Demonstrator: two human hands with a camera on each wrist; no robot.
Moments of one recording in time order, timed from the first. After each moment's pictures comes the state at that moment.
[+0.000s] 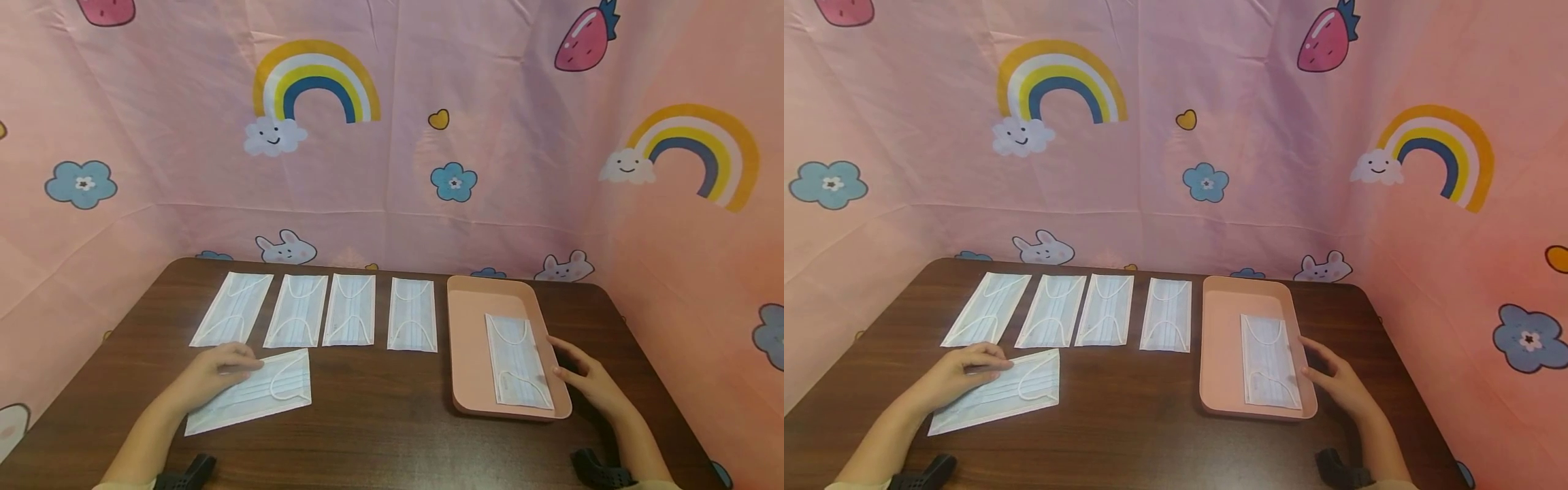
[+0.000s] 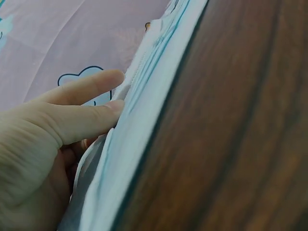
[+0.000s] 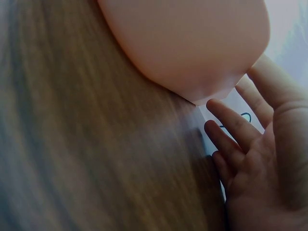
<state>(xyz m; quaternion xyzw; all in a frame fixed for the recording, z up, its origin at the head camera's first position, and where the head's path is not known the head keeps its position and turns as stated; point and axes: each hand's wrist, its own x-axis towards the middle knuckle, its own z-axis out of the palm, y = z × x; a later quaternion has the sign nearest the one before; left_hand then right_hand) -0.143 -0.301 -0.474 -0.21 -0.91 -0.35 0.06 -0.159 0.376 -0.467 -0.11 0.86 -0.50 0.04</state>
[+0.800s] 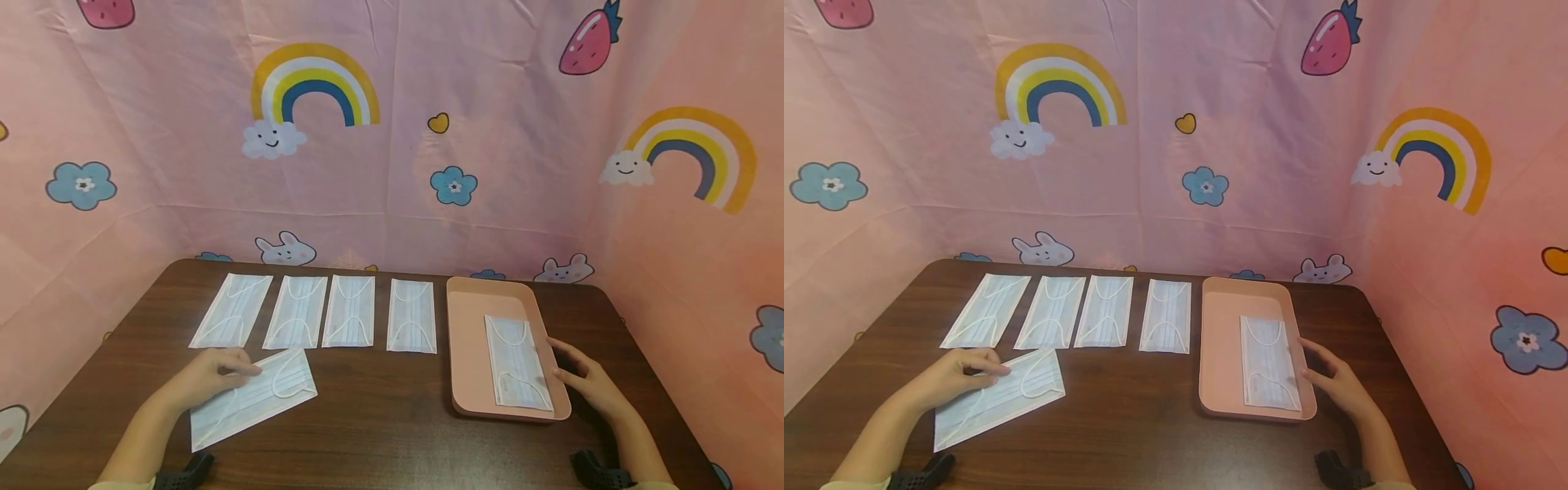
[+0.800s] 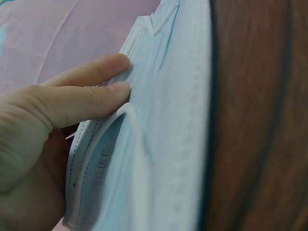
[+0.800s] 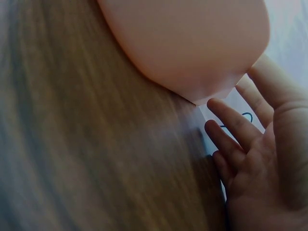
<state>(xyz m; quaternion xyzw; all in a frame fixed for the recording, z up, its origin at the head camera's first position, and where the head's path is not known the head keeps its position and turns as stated) -0.145 -0.303 -0.458 -0.22 -0.90 -0.38 -0.03 -0.158 0.376 -0.467 -0.11 0.86 -0.50 0.04</state>
